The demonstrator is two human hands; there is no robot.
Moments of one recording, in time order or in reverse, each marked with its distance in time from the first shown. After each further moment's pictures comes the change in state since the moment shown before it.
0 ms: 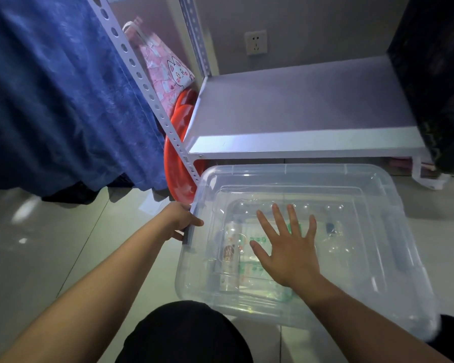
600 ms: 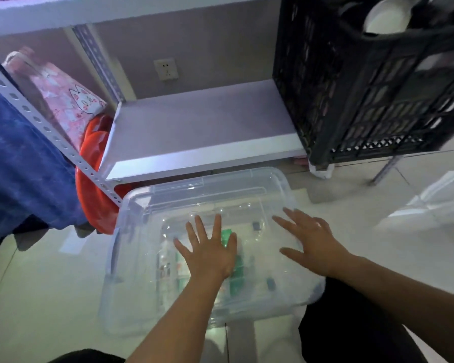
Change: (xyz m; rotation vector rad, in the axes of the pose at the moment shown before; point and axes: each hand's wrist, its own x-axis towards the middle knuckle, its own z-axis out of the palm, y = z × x) left_hand -0.081 0.053 0.218 0.616 0.236 0.496; right_hand -0.085 0.188 -0.077 0.096 -0.088 0.039
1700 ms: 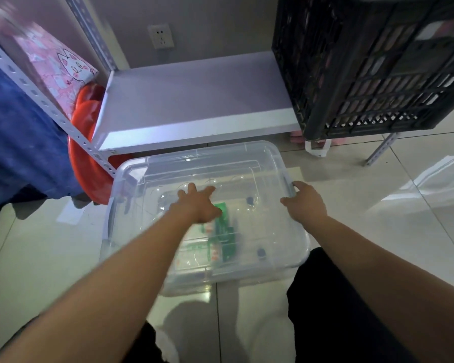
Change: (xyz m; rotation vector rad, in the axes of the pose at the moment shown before) left_hand 0.021 0.004 -0.066 0.128 -0.324 0.088; right_hand 0.020 -0.021 -0.020 0.613 0.152 0.691
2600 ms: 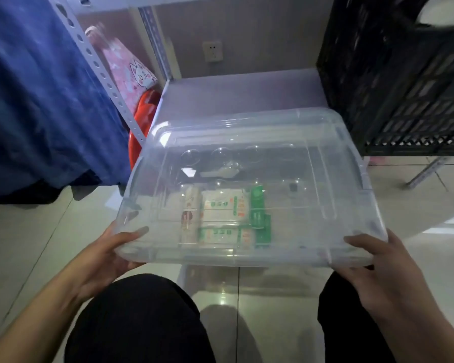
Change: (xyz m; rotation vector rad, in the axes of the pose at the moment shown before) left_hand -0.171 -0.189 0.015 -1.691 0.032 0.025; right_hand -0.167 -0.011 -0.064 1.189 -0.146 0.112
